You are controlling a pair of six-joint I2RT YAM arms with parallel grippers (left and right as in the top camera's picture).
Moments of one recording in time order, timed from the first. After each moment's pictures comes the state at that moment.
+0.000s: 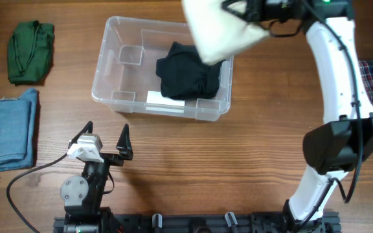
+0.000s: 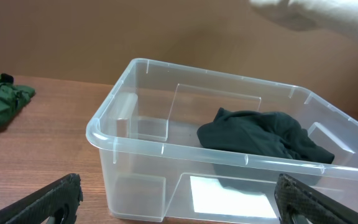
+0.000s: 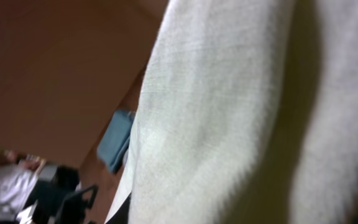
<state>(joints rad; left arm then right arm) 0.03 0.01 0.01 -0.05 0.18 -0.18 0.11 2.03 2.12 -0.88 -0.99 0.08</state>
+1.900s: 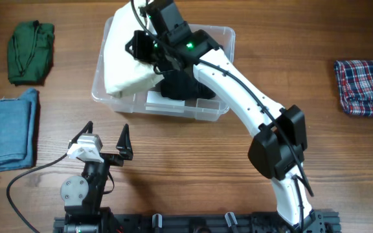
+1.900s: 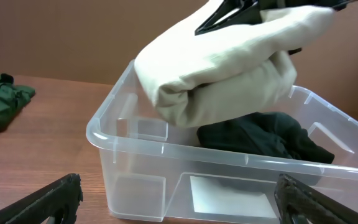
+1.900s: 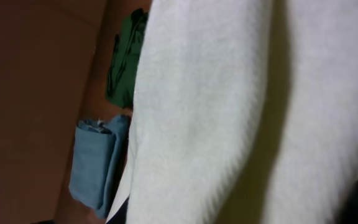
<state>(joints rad) 0.03 0.01 0.01 -0.05 0.18 -0.18 0.67 2.20 2.08 -0.58 -0.33 0.68</state>
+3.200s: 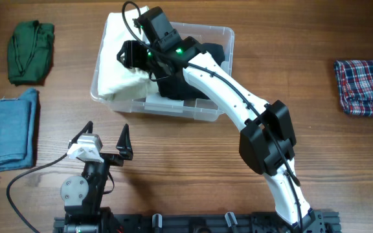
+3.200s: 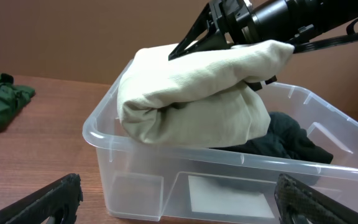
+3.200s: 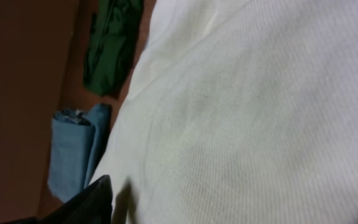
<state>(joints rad) 0.03 0.01 0.01 -0.05 0.18 -0.18 0.70 2.27 2.08 -0.57 -0.32 0.66</state>
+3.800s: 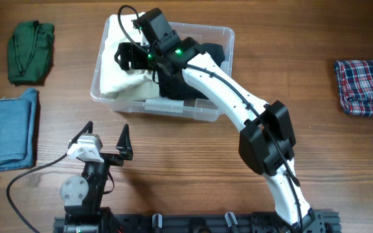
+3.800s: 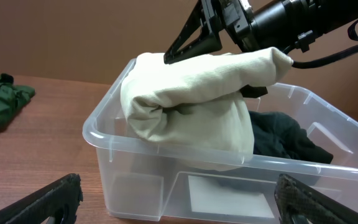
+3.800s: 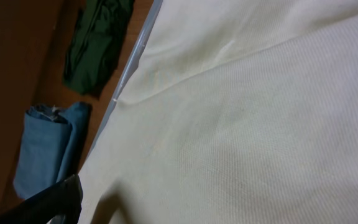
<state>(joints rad) 0.03 0.01 0.01 -0.05 0.18 -0.18 0.70 2.27 2.08 -0.58 -0.25 0.55</state>
